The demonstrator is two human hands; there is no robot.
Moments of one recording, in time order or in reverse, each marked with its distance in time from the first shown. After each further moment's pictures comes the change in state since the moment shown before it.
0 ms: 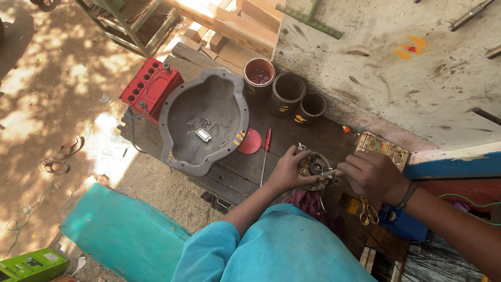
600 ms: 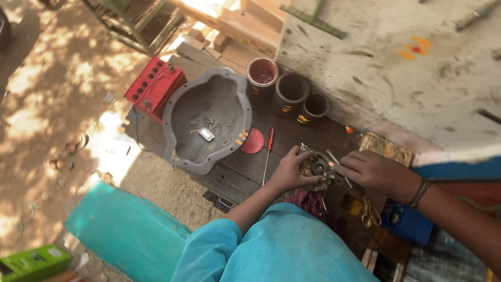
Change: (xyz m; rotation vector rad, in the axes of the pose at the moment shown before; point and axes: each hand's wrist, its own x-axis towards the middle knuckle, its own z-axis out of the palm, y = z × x) left_hand -0.001 0.004 -0.001 -0.040 -0.016 -0.007; right_hand 0.000 0.012 -0.021 0.071 -0.224 -0.150
